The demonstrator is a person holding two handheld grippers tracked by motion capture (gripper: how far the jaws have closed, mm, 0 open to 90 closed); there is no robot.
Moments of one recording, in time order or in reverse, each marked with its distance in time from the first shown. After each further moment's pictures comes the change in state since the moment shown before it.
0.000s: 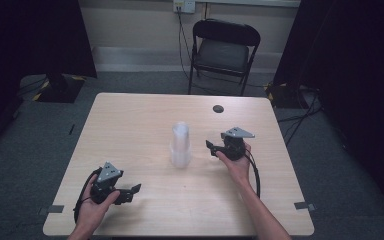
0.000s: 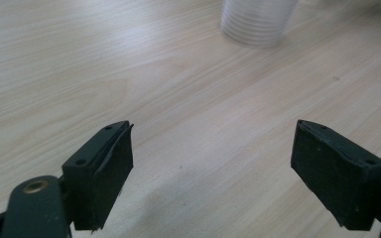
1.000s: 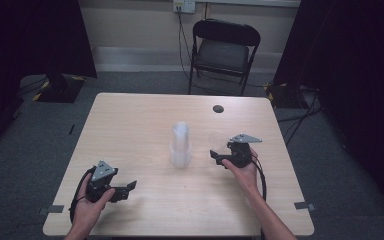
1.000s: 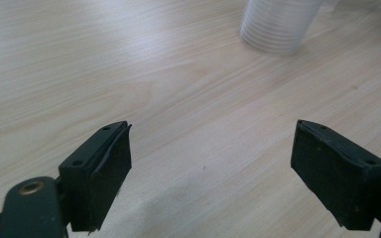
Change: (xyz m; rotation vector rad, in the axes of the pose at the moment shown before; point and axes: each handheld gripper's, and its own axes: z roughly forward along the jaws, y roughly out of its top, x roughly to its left) left arm 0.010 -0.001 -0.006 -0.023 0.036 -0.020; right arm -0.006 -0.015 -0.022 0.093 0.059 0.065
